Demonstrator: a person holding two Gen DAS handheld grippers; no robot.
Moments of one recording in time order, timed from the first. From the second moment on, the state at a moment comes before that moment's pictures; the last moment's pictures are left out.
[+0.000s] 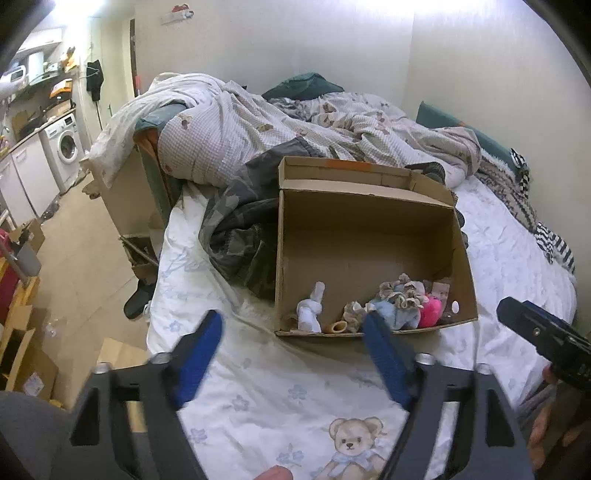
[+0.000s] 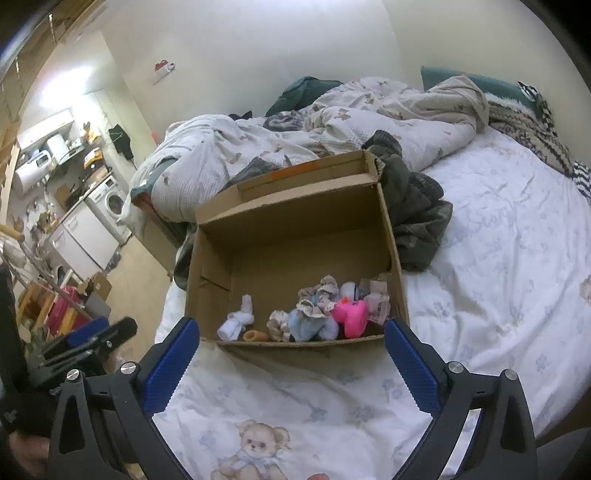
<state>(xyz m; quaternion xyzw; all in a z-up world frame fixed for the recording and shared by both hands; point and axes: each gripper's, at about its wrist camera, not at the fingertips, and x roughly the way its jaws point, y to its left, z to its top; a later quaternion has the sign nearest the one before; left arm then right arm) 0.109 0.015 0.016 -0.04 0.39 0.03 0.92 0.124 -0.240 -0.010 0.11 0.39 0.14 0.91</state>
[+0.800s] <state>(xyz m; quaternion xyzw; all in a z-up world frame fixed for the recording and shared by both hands) 0.110 0.012 0.008 -0.04 0.38 0.03 0.92 0.131 -0.223 -0.025 0.05 0.39 0.11 0.91</state>
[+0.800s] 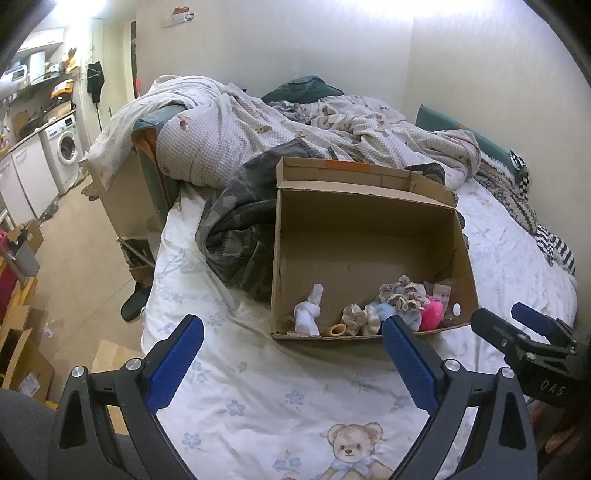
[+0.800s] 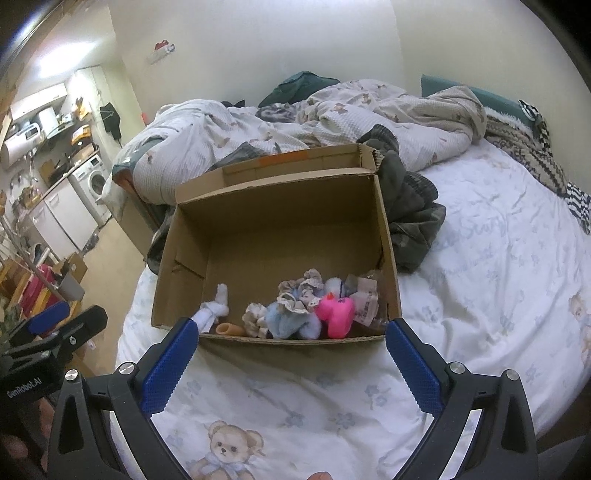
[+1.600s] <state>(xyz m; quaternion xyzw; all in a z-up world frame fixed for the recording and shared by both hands) 0.111 0.008 0.006 -0.05 0.39 0.02 0.92 0.134 -0.224 -0.029 0.05 0.40 0.10 0.91</state>
